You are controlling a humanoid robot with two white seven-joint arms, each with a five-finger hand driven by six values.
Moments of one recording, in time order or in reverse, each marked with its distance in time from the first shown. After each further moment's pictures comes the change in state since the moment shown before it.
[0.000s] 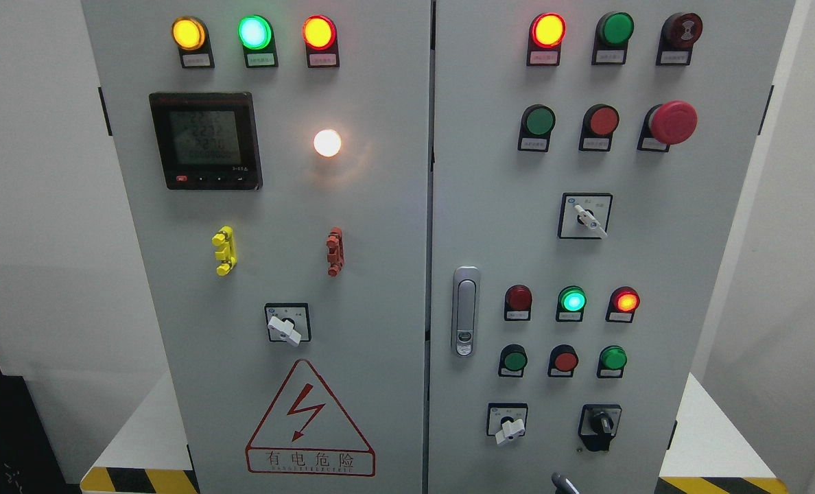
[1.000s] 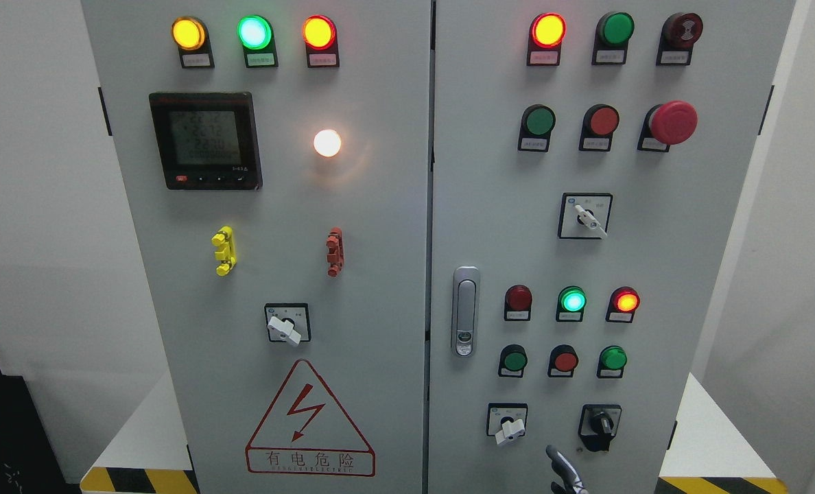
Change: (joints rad) left arm 0.000 0.000 0.000 0.000 0.000 0.000 0.000; right arm -0.104 0.001 -0.038 0.012 0.161 -0.018 0.010
